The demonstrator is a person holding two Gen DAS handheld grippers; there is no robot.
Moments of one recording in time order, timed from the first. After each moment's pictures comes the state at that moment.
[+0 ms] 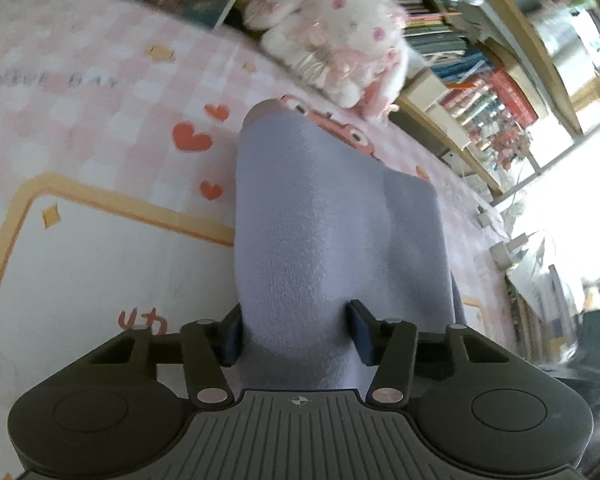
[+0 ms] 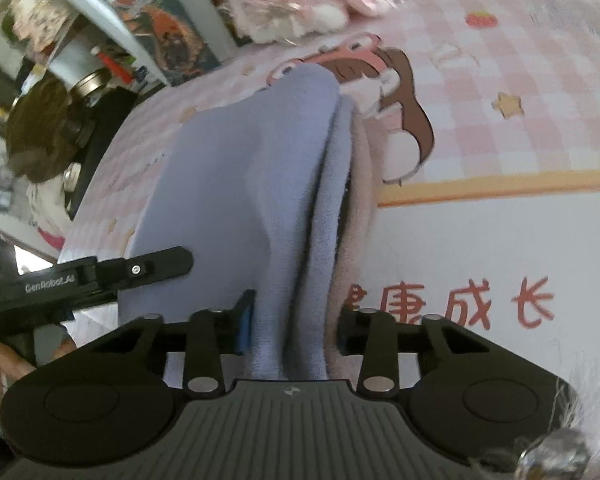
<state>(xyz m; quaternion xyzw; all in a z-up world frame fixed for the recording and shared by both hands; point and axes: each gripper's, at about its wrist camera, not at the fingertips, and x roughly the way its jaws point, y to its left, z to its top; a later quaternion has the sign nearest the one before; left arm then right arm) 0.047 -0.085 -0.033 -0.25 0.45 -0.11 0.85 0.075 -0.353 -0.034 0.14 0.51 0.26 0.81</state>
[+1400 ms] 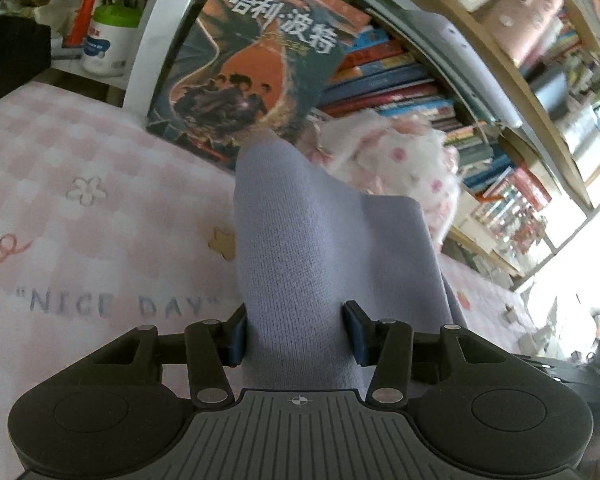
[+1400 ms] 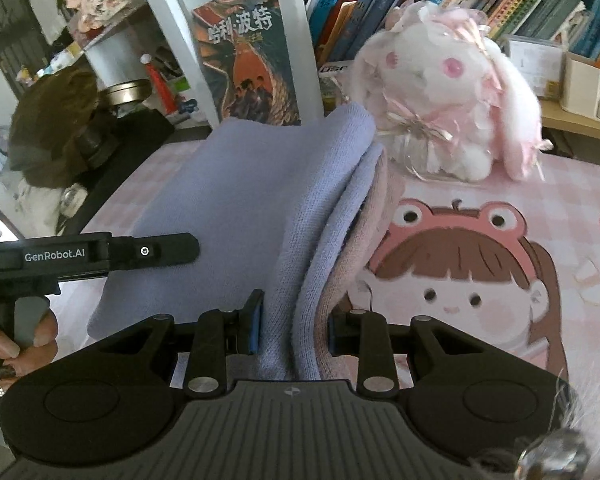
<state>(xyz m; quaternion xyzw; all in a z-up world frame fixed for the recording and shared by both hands) 0.151 0.047 -0.012 -0.24 0.36 -0.10 0.90 0.177 -0.208 0.002 0.05 0.41 0.28 0.86</state>
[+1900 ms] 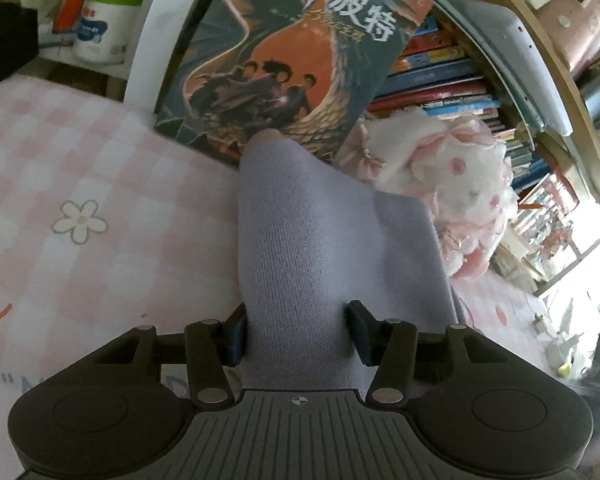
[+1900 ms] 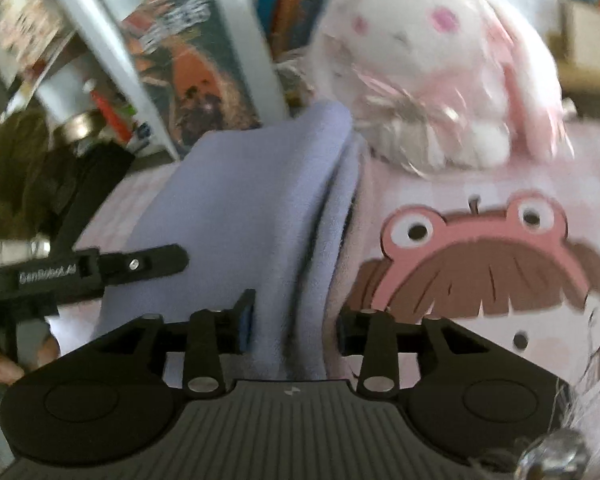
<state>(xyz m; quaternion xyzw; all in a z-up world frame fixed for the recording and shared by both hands) 0.207 0.073 -0.045 -0.24 0.39 -0.10 0.89 0.236 -0.195 -0.042 0.13 0.43 0.24 0.86</state>
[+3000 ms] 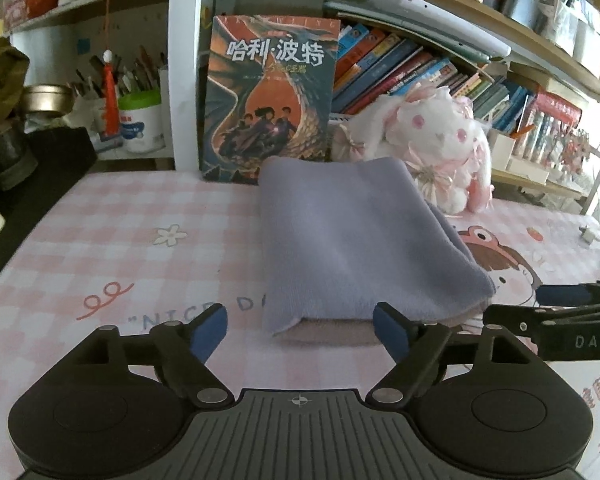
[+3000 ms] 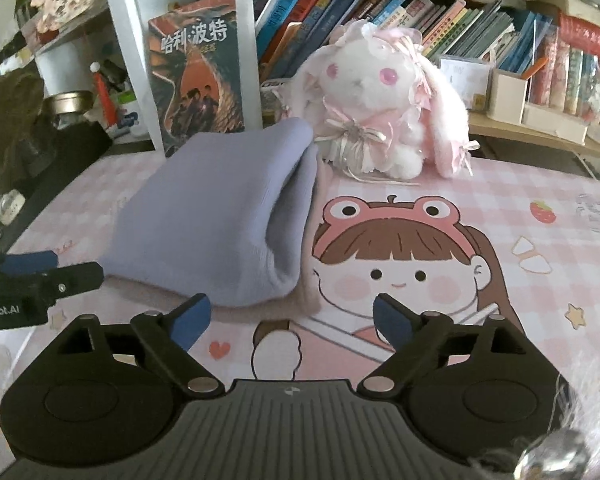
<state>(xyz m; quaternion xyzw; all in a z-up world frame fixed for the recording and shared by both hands) 0.083 0.028 -0.011 -0.04 0.33 -0.01 0.94 0.121 -0.203 -0.012 0.01 0.36 0.17 0.92</state>
